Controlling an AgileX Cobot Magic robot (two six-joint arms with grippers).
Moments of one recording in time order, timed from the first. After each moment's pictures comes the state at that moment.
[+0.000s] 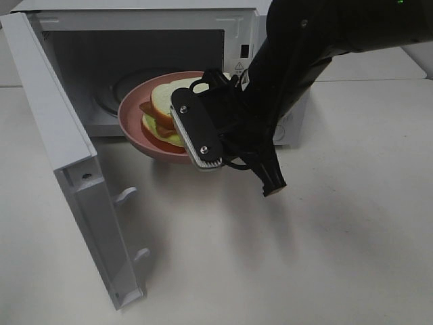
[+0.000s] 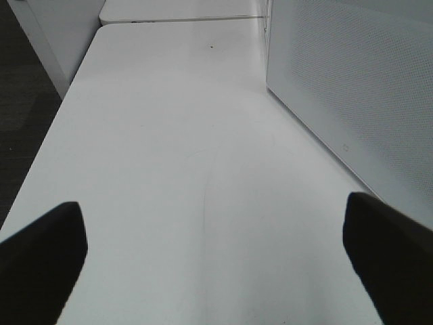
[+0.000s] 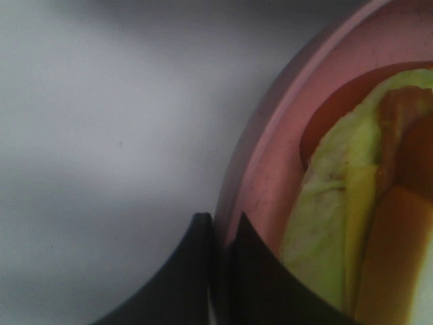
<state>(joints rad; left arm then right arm) 0.05 0.00 -0.50 0.01 1.05 0.05 0.68 1.78 -1.19 0.09 0.55 -1.44</state>
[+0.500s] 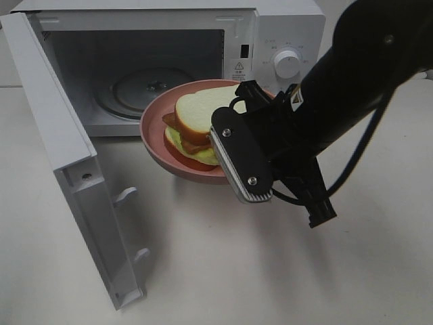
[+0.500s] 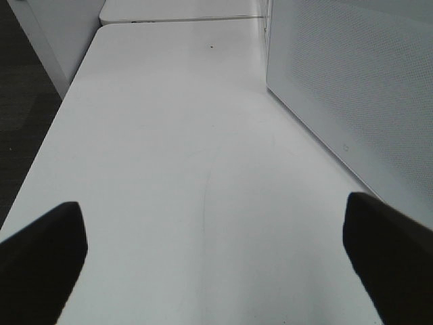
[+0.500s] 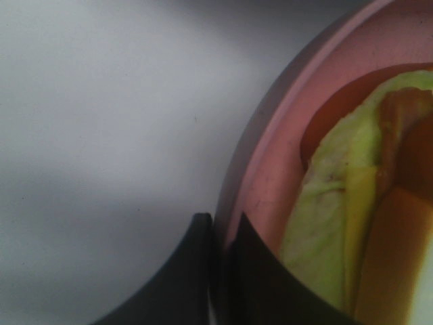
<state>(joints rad) 0.05 0.00 -0.50 0.01 1.05 0.05 0.68 1.58 -0.95 0.09 0.51 -1.43</state>
